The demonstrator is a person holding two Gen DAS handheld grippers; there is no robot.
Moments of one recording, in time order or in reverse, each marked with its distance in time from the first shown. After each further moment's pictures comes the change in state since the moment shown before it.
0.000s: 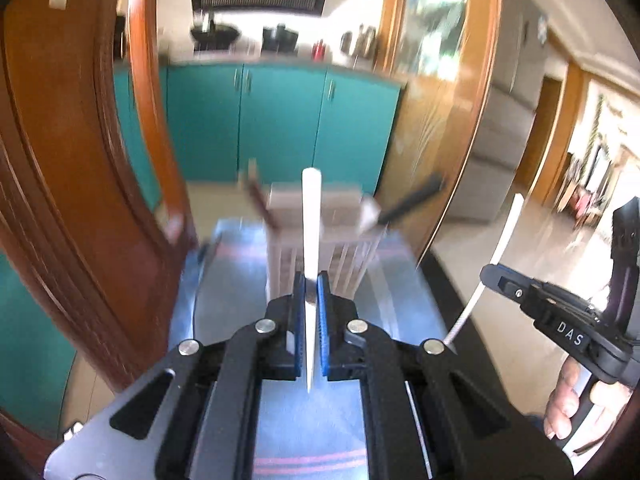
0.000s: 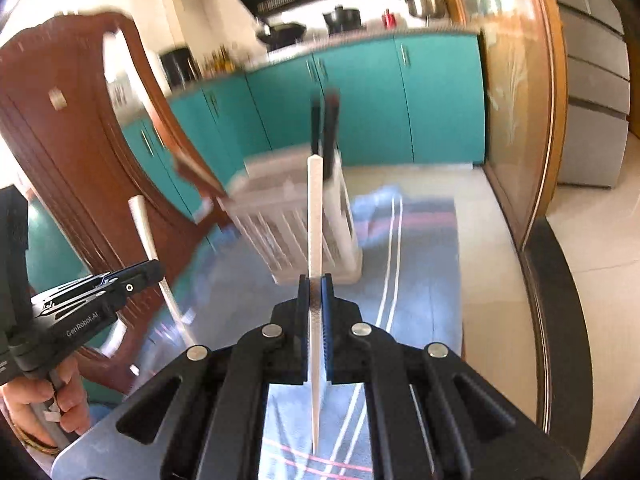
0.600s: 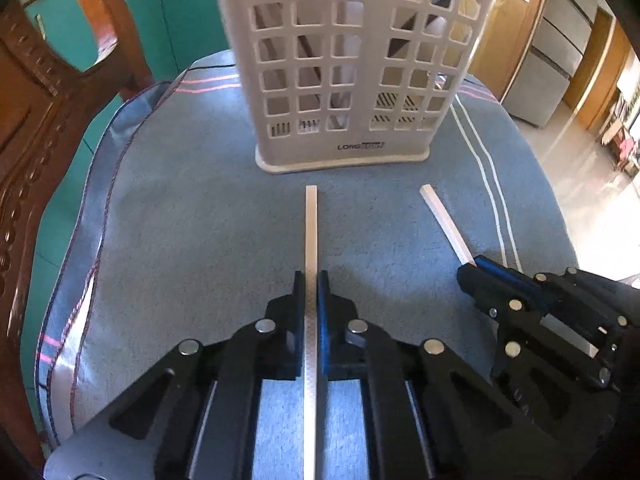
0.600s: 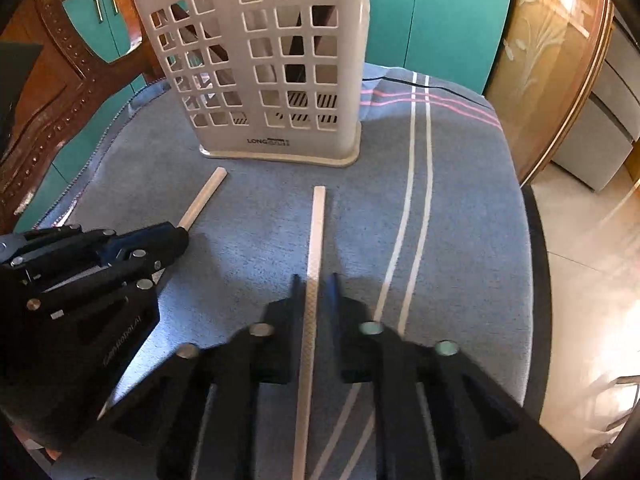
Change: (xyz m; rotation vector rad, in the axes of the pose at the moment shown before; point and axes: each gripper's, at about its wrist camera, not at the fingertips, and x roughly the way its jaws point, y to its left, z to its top) left arm 0.182 0.002 -0.116 0.003 0.463 0.139; right arm 0.180 0.001 -0.091 -0.159 0.421 -0.197
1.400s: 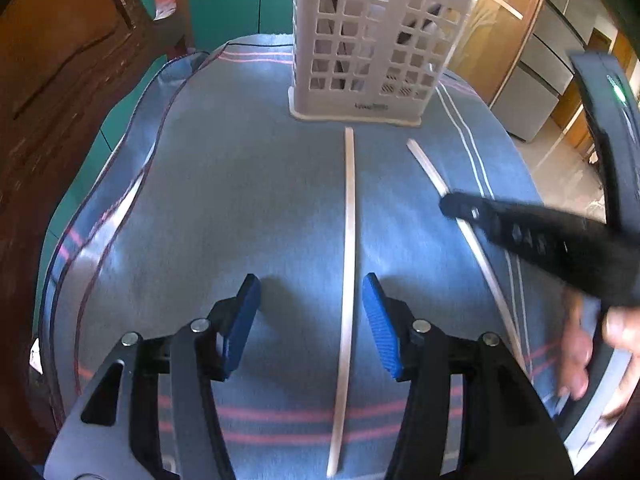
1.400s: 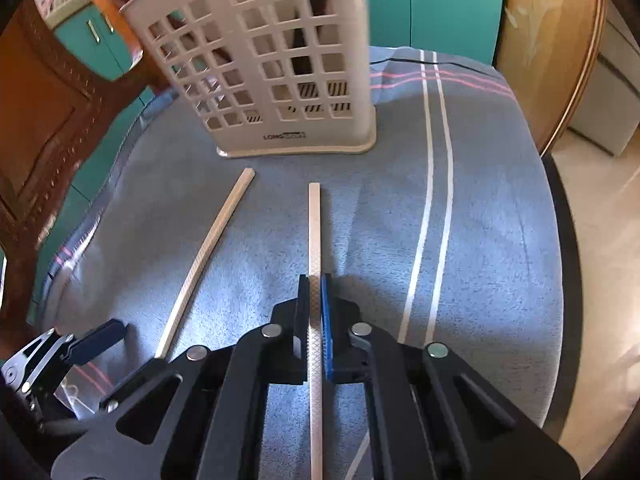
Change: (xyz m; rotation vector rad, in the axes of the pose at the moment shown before) left arm -0.031 0.031 -0.053 -0.052 -0.023 -0.063; right arm 0.004 -0.018 0.013 0.109 0.036 0.105
